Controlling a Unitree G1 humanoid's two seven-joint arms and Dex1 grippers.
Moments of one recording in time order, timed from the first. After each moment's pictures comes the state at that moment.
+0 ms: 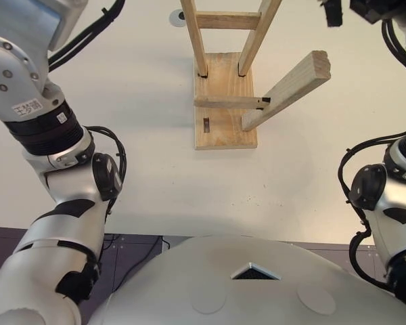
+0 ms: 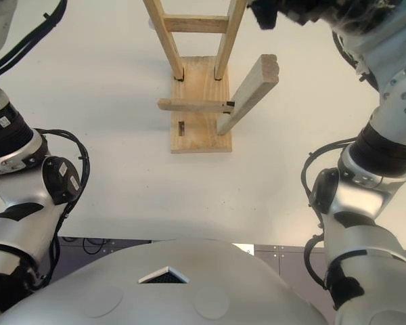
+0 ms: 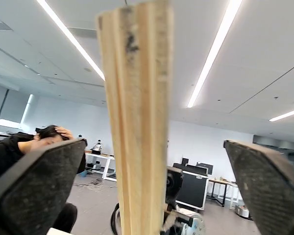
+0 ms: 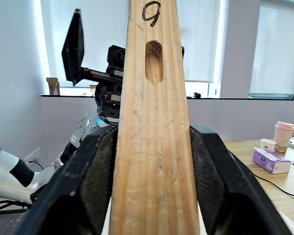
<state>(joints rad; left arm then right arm) -0.75 0.33 0.26 -0.23 -1.44 0.80 -0.48 -0.66 -0.46 -0.23 -0.35 0.94 0.86 0.85</state>
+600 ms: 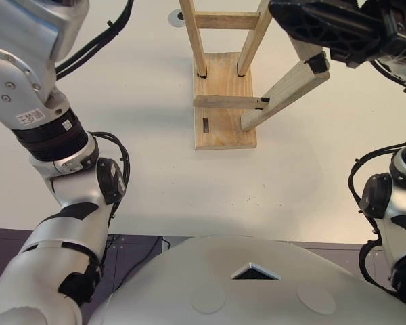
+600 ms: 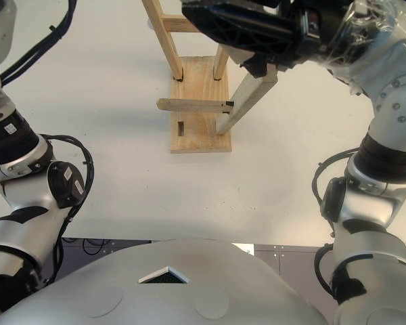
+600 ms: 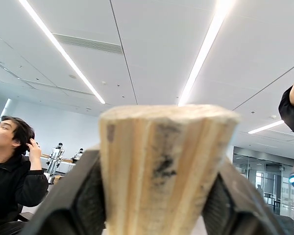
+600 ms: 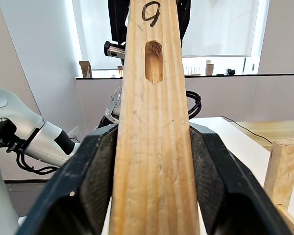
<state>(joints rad) -0.71 0.31 0.27 -0.26 -1.51 0.78 -0.48 -0.60 -0.53 -0.17 -0.33 1.00 0.88 0.96</state>
